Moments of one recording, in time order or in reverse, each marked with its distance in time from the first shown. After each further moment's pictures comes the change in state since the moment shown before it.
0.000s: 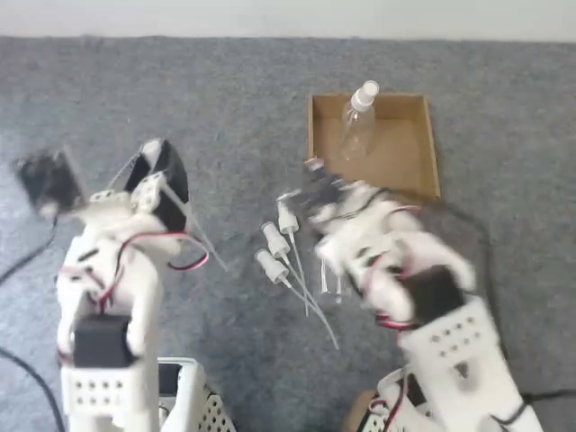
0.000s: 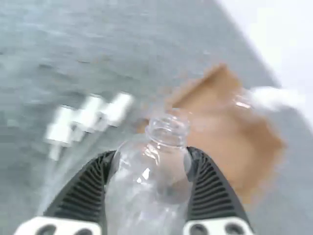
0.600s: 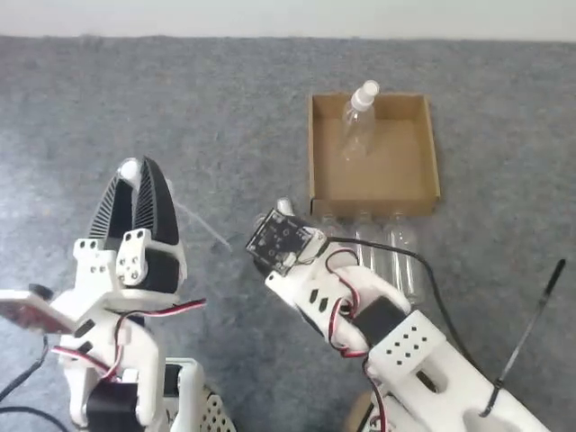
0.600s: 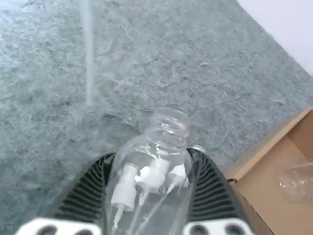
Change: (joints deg) left arm 0.2 -30.3 15.8 -9.3 1.7; right arm -13.5 0.0 27.3 -34.7 -11.5
